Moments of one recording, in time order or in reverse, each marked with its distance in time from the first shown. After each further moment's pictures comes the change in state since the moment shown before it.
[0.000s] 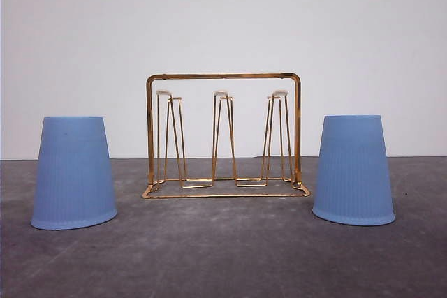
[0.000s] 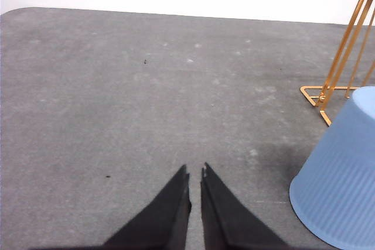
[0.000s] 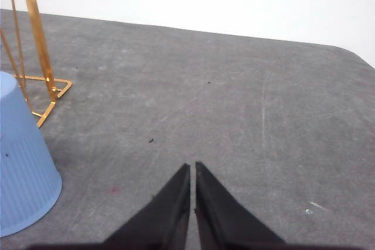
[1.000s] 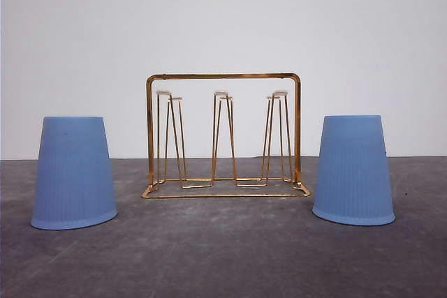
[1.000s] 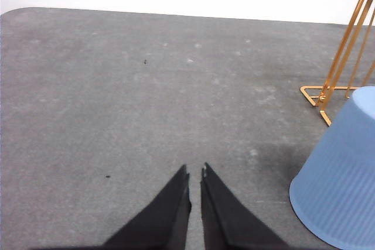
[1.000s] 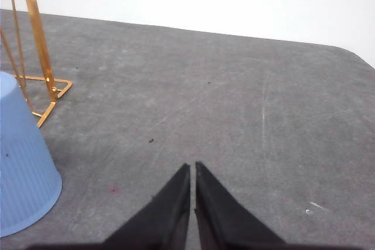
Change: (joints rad) left_arx 0.000 0.000 0.000 0.000 0.000 0.000; right_arx 0.000 0.000 0.000 0.000 0.000 0.000
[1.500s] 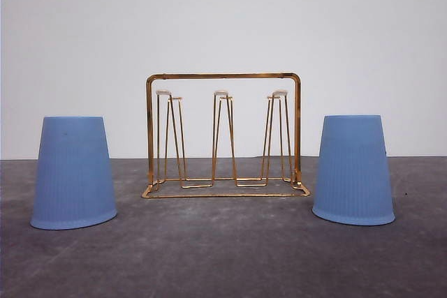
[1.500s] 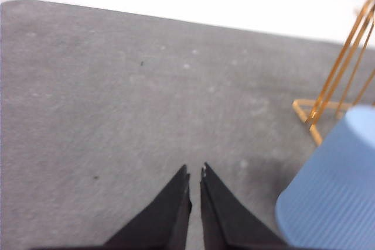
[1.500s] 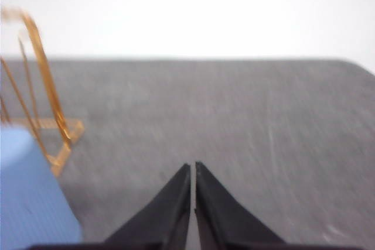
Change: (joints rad) left_arx 0.000 0.000 0.001 0.038 0.004 -0.150; right_arx 0.000 0.000 0.003 0.115 -0.038 0.133
